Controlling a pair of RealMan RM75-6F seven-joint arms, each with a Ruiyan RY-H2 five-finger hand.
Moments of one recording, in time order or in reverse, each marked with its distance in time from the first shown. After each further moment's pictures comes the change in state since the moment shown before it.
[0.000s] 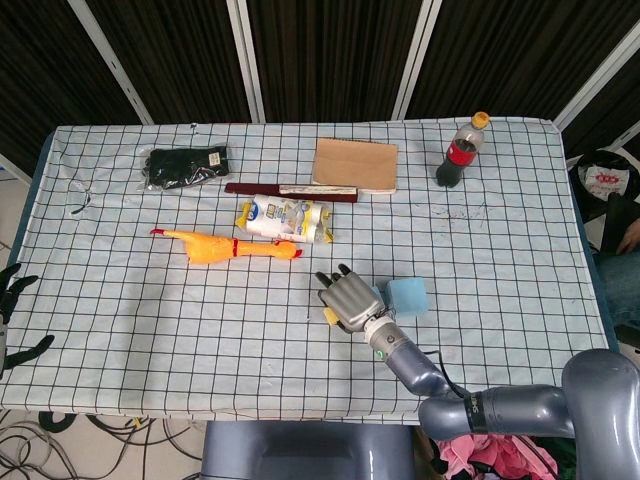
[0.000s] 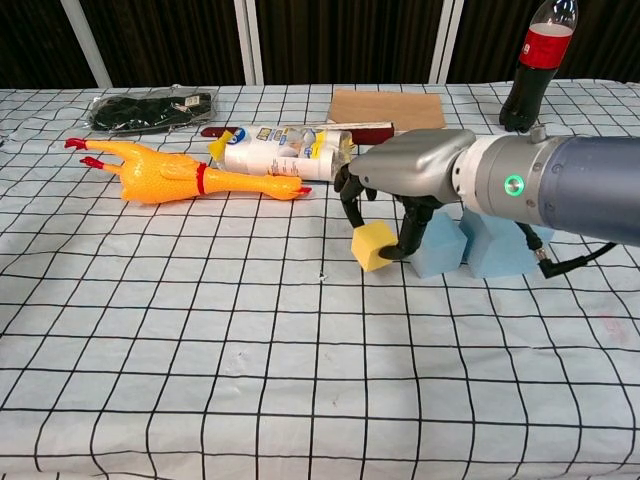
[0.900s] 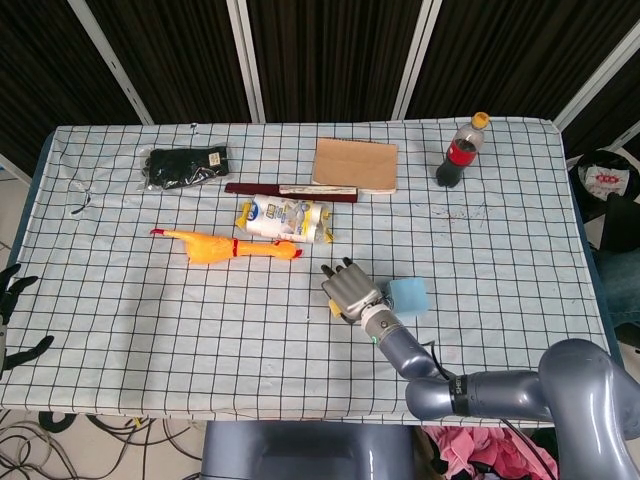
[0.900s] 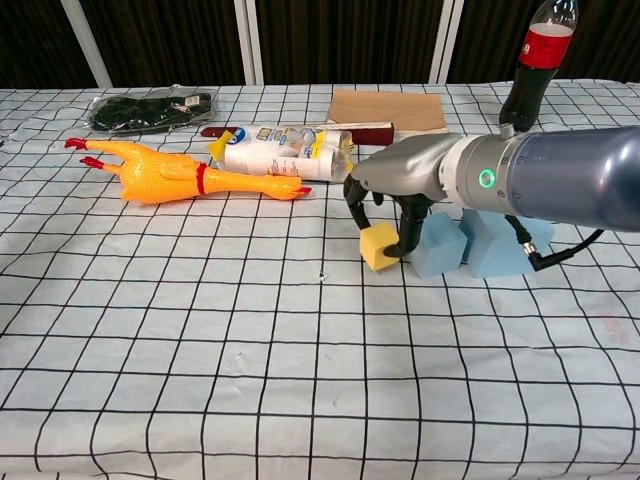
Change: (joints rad) left arm 0.001 0.004 0.002 0.000 0.001 -0.002 -0.001; right arm 0.095 -0.037 -0.028 0.108 0.152 -0.057 -0.012
